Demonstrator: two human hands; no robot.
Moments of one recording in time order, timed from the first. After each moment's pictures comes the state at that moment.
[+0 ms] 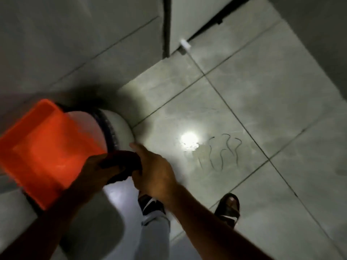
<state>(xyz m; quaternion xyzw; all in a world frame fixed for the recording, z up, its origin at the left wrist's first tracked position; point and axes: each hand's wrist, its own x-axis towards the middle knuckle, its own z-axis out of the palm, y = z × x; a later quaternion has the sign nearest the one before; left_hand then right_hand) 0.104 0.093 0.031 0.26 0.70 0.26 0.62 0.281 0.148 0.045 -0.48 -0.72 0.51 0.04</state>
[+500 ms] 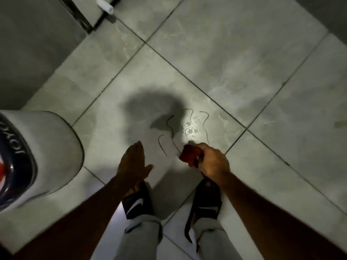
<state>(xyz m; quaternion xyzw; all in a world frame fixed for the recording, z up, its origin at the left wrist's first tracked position) 0.372 0.115 -0.195 0.57 0.69 -0.22 0.40 0.629 0.140 -0.172 -0.69 -0.57 0.43 -0.11</state>
